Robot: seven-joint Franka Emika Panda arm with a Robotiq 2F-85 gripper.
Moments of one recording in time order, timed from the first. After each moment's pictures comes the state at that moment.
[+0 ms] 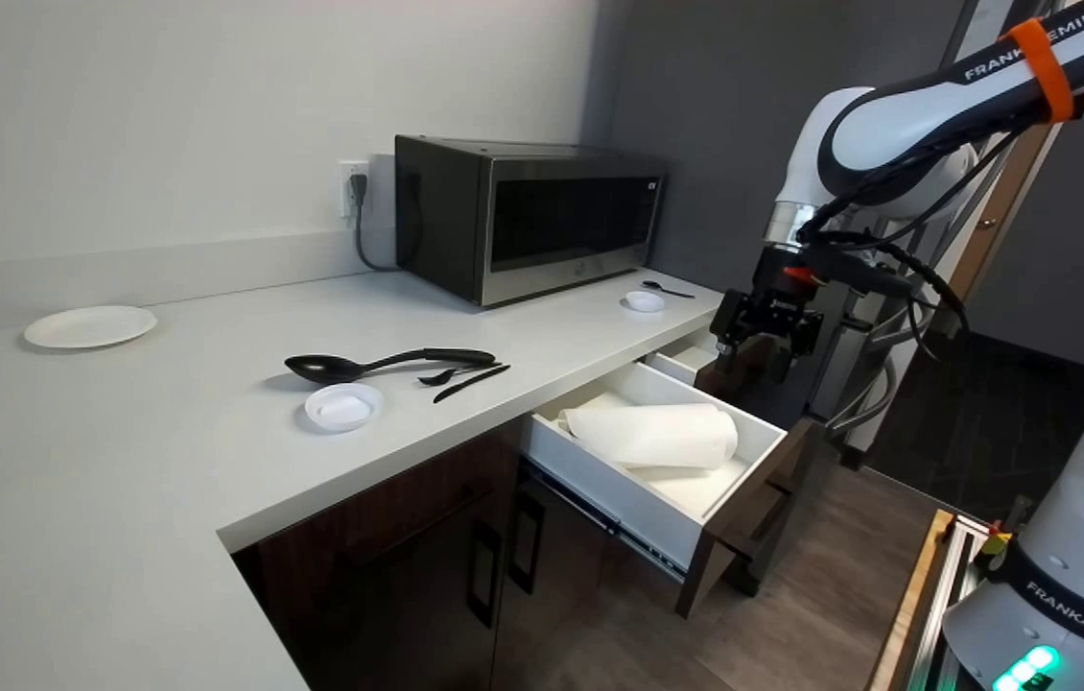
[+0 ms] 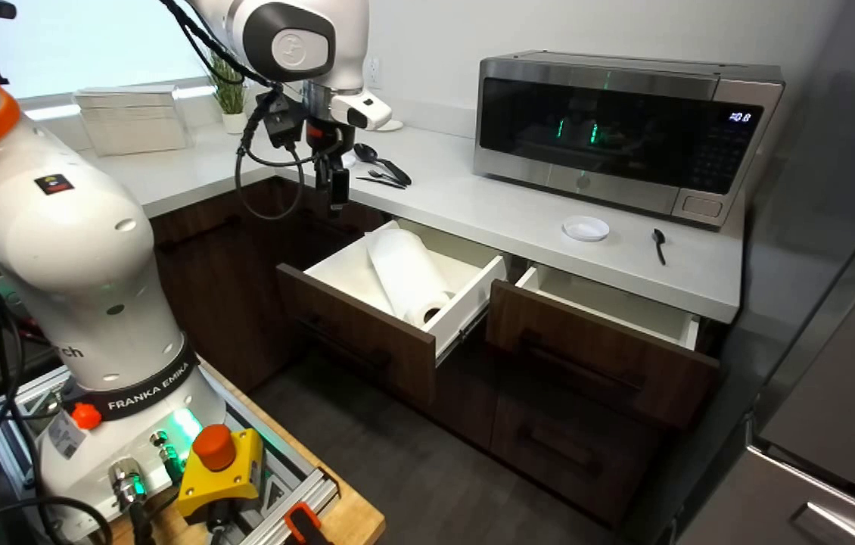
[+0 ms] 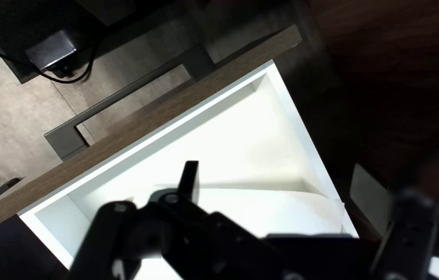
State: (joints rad) arm -0.04 -0.51 0.04 -2.76 0.30 2.21 0.27
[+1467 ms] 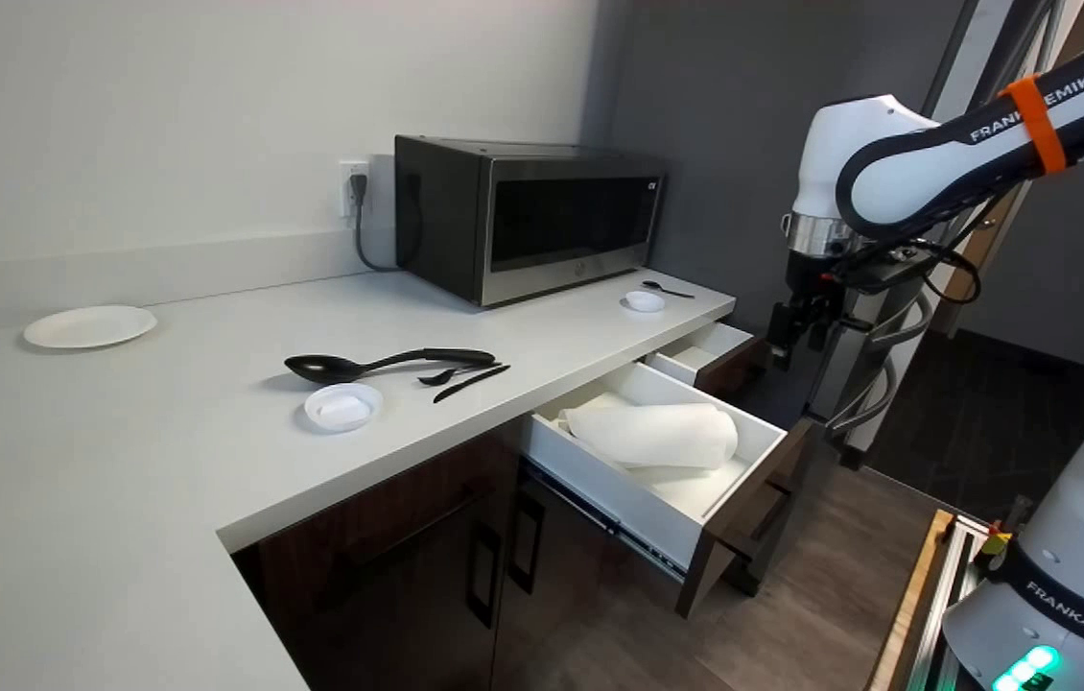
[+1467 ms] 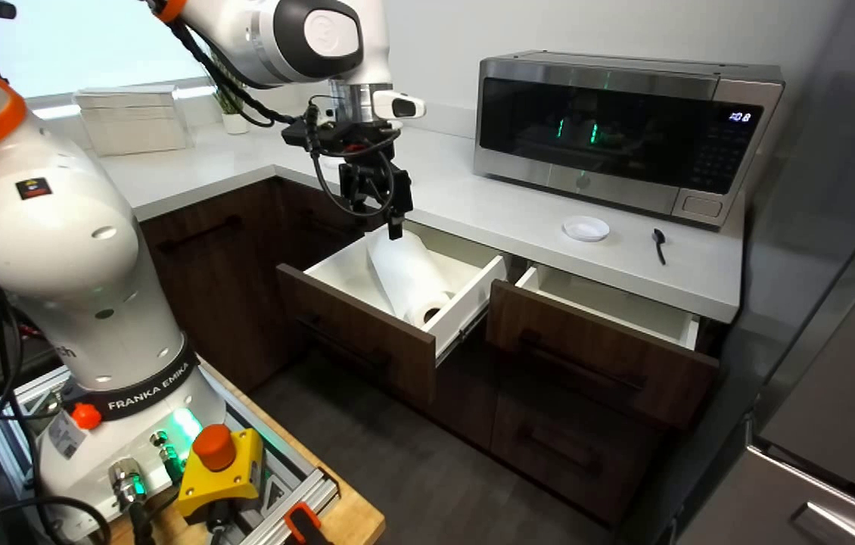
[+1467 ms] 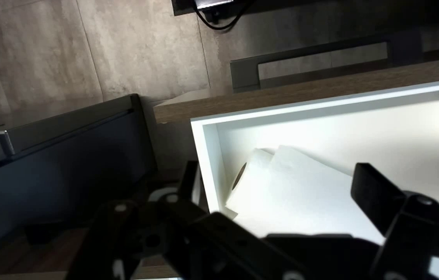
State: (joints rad) arm -0.17 -0.50 -0.01 -2.75 -0.22 2.21 0.08
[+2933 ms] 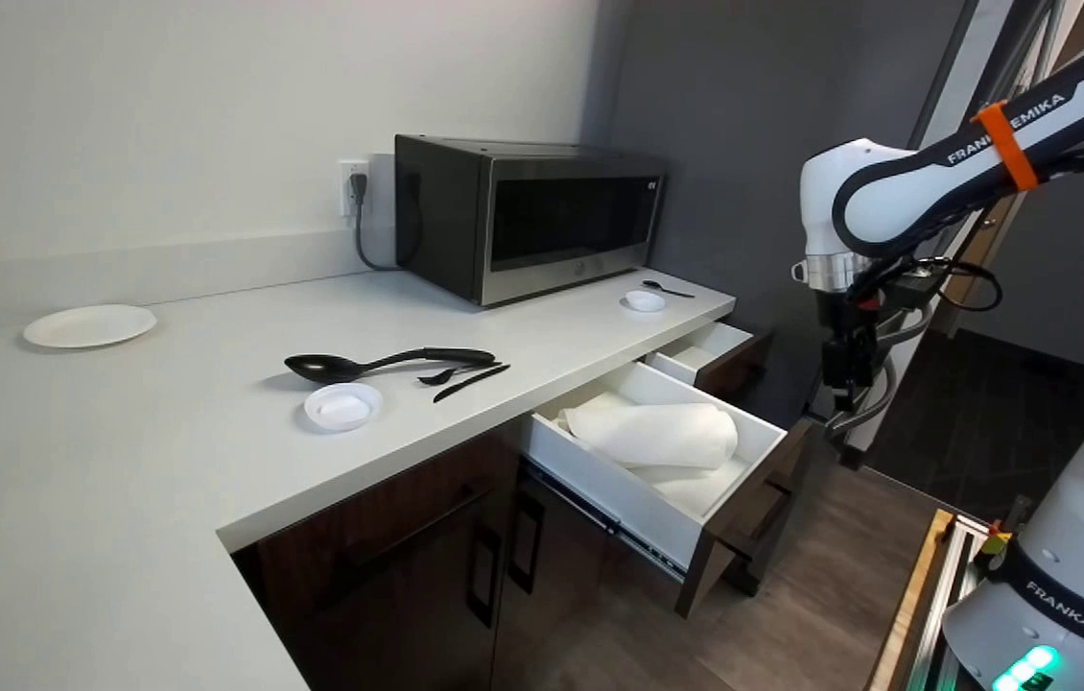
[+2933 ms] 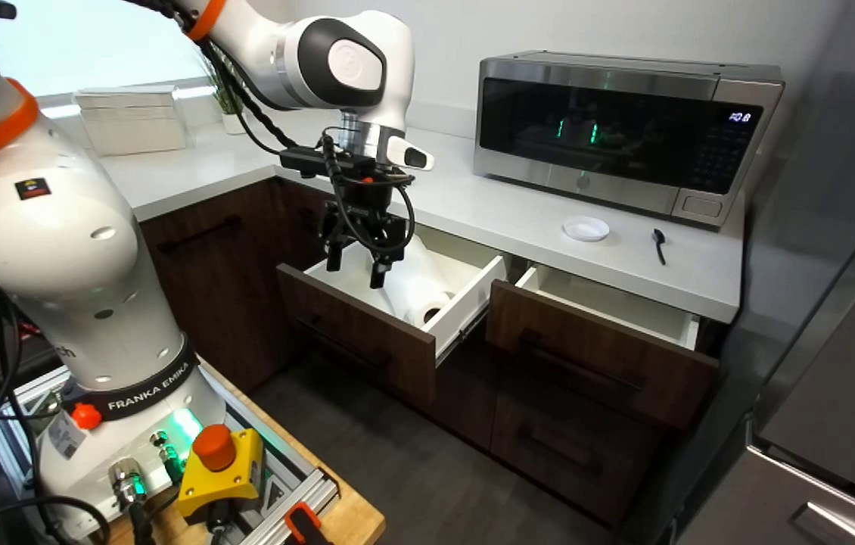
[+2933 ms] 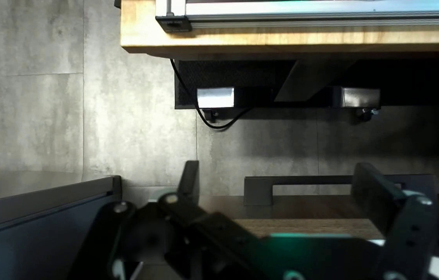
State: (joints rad) arm -0.18 -0.41 -0.12 -2.75 -0.27 2.00 -0.13
